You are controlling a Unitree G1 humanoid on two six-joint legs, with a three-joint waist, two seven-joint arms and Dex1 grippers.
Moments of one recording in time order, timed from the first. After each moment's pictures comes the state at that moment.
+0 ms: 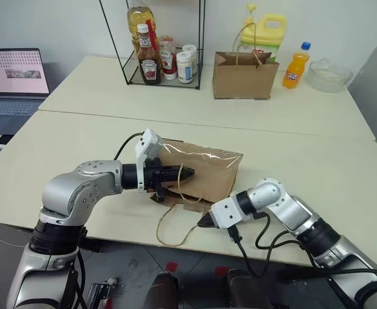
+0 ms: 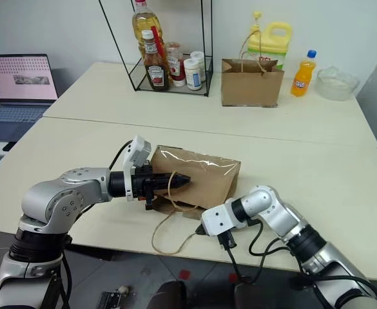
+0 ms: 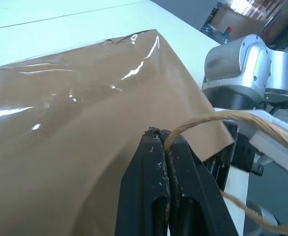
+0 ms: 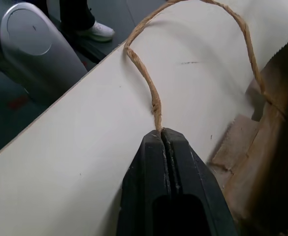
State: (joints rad) left arm -0.51 0.66 -0.03 -0.21 -0.71 0.93 -0.93; right arm -0.52 -0.51 0.55 0.04 -0.03 -0.10 1.27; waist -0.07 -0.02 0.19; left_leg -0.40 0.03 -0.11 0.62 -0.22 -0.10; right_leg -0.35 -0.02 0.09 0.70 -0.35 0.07
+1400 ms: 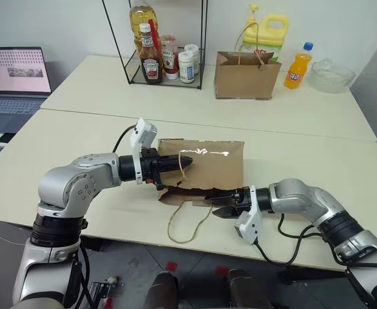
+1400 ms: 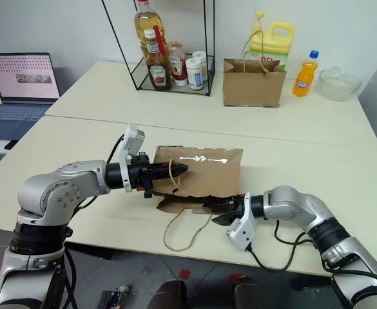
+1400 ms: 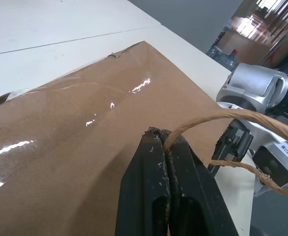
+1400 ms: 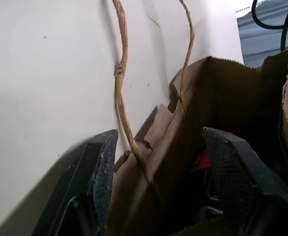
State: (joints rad) left arm -0.56 0.64 0.03 -0.17 -0.75 0.97 -0.89; right arm -0.59 -0.62 0.50 0.32 -0.58 -1.00 0.62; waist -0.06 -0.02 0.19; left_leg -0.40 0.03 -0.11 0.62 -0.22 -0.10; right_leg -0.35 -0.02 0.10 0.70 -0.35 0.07
